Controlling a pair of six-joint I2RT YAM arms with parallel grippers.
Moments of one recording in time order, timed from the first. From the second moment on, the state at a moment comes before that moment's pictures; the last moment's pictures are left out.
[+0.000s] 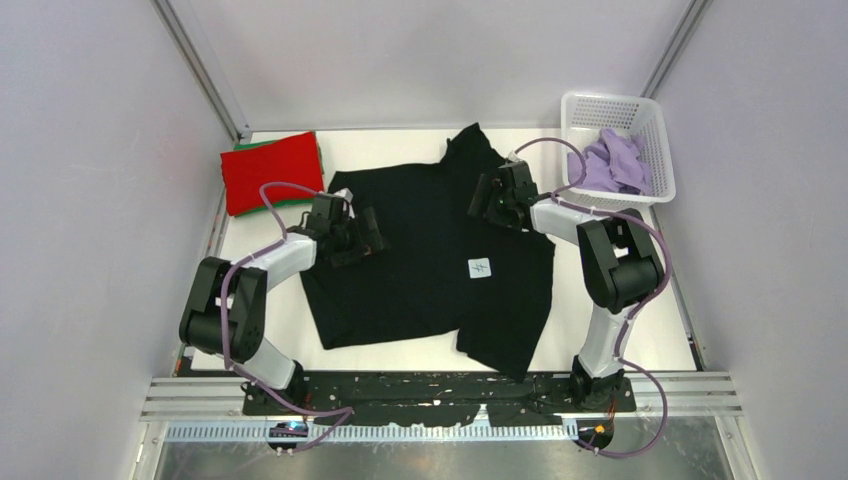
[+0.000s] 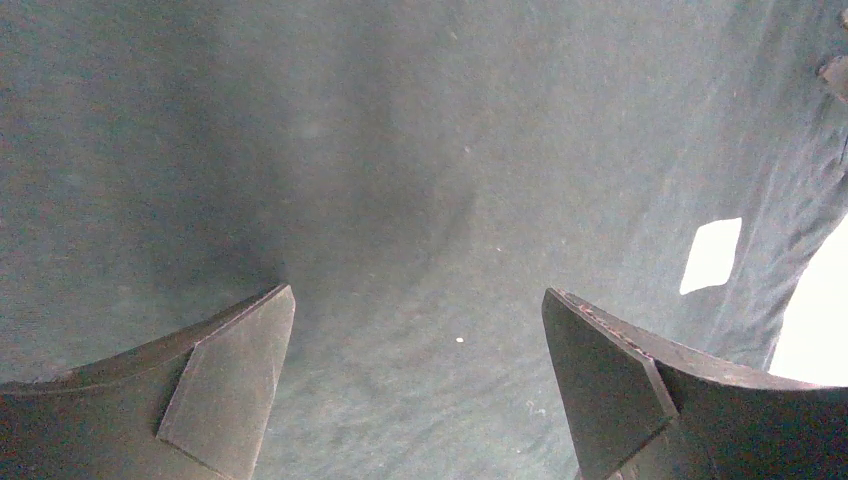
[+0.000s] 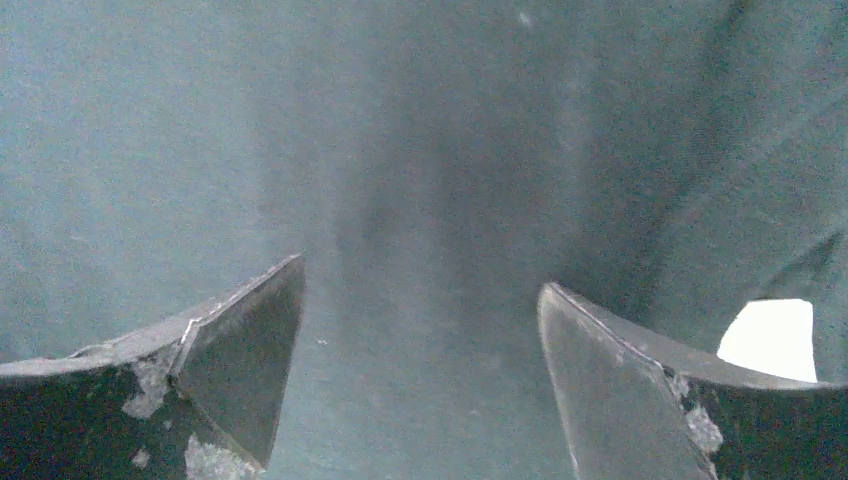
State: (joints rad) left arm -0.26 1.56 0.83 -0.16 0.23 -0.58; right arm 0.33 1.90 1.18 -0.09 0.00 0.56
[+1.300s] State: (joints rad) left arm -0.49 1.40 0.84 -0.27 0.01 -0.63; right arm 0.32 1.36 0.90 -0.28 0.09 0.55
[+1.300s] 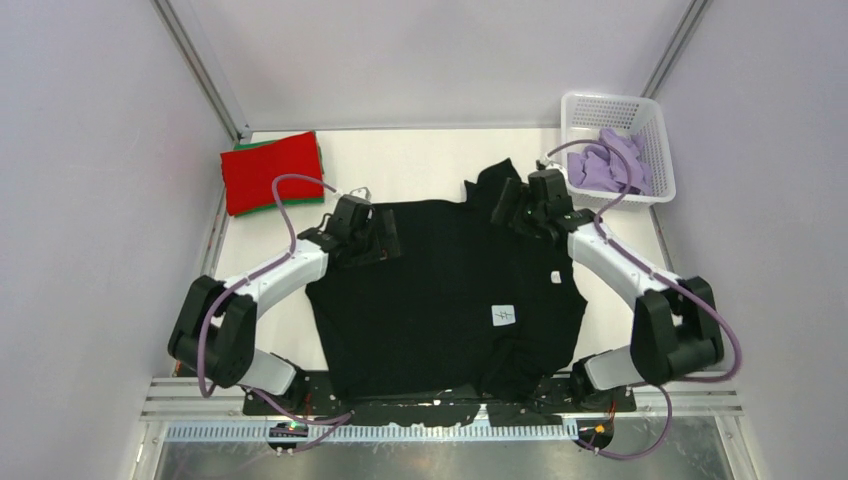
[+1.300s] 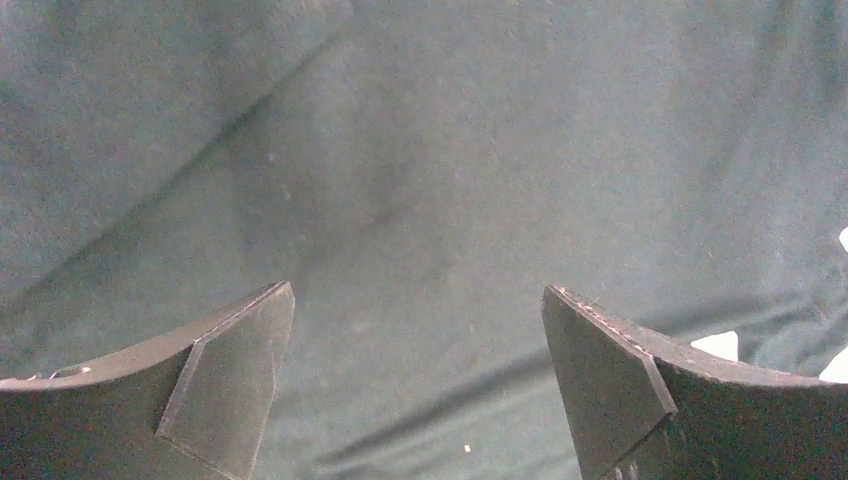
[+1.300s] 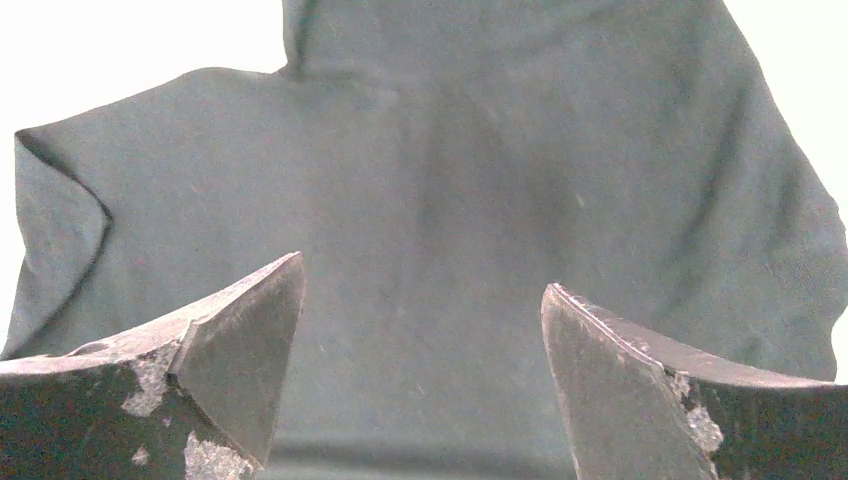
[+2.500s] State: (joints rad) left arm -0.20 1.84 1.31 -0.41 -0.18 -0.52; right arm 0.19 1.84 1.10 -0.09 -0.10 0.65
